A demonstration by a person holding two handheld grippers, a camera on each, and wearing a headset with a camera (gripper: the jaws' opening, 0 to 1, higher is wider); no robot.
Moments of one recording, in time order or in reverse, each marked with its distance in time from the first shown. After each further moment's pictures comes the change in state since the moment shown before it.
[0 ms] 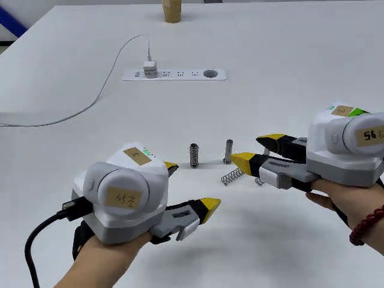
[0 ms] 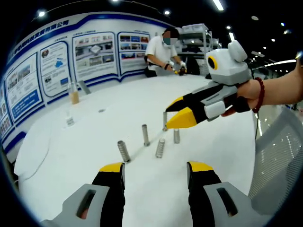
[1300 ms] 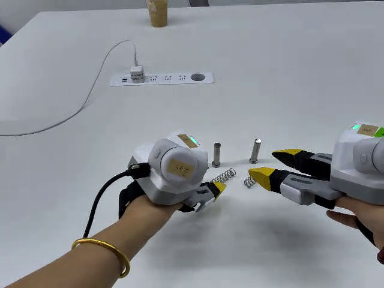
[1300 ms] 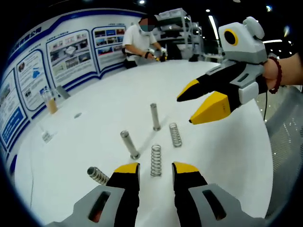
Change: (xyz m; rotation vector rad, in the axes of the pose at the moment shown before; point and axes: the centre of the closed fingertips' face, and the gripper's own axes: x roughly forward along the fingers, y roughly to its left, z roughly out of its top) left arm 0.084 -0.012 -0.004 0.166 0.099 -0.127; right arm -0.026 -0.023 -0.024 0.018 0.012 -0.031
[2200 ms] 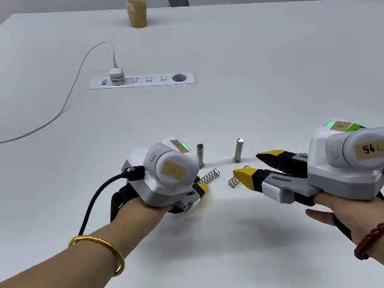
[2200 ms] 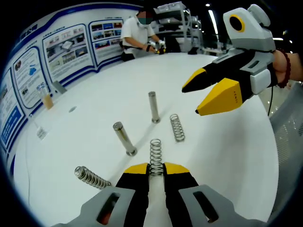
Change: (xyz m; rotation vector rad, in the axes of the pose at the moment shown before) left arm 0.017 0.000 -0.013 0.001 0.062 -0.012; right arm 0.000 -0.002 -0.005 0.062 0.031 -0.037
